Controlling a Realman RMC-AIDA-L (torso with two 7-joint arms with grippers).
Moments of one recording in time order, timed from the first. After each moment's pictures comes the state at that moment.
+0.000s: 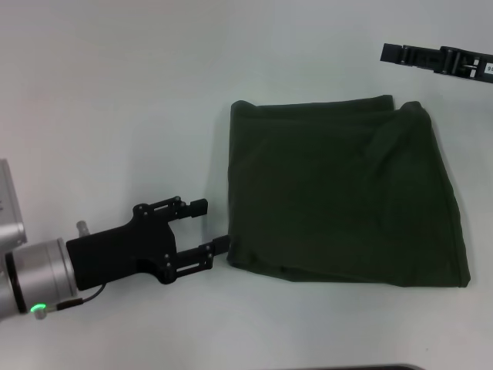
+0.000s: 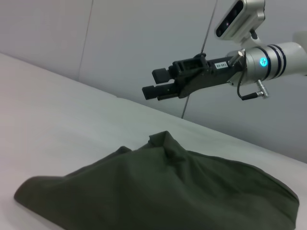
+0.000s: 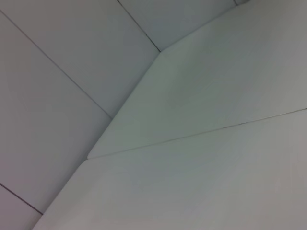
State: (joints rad) left arm -0.35 -2.17 0.71 0.40 1.97 1.52 -0.97; right arm 0.53 1.99 -0.60 -0.58 -1.94 -1.39 1.91
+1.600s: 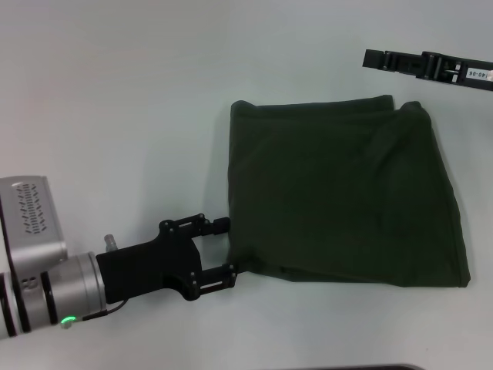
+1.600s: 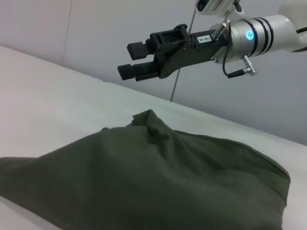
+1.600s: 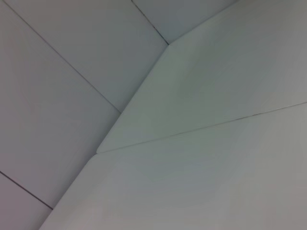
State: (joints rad) left arm -0.39 -2.17 0.73 0.26 1.97 1.43 -0.85; right arm 0.55 2.01 -0.61 -0.57 -1.95 -1.39 1.91
